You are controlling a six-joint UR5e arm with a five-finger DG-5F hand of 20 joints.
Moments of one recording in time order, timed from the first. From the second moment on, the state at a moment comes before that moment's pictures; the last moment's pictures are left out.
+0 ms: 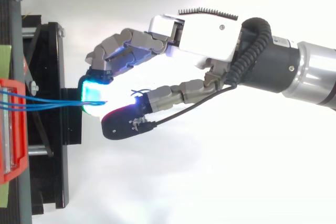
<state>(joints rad) 0.12 -2.32 -1.23 -2.74 -1.24 -0.19</state>
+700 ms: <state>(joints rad) 0.12 -2.31 -1.23 -2.74 -1.24 -0.18</state>
